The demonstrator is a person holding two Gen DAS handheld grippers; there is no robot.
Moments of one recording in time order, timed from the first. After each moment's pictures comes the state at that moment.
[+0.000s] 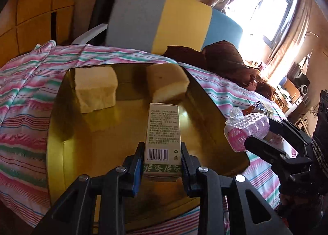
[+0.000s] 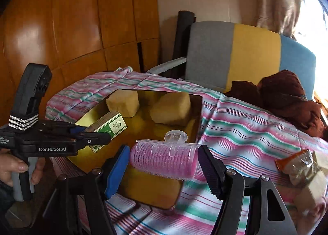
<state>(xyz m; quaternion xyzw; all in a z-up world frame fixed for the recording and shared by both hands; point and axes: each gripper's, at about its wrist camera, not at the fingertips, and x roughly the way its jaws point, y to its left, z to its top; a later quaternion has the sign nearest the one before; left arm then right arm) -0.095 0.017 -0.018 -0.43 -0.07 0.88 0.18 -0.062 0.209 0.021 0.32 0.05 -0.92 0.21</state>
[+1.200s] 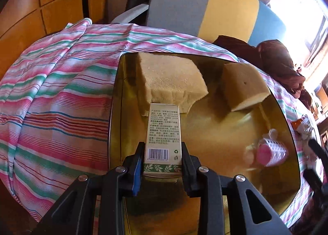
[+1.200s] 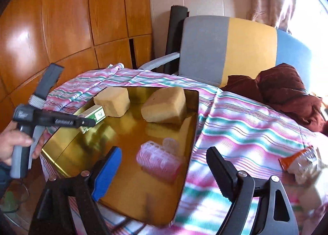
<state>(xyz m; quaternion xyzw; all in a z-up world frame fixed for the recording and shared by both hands) -0.155 -0.040 -0.042 -0.49 -0.05 0.87 0.05 -0.070 0.218 0.008 0.32 0.03 -0.93 0.18</state>
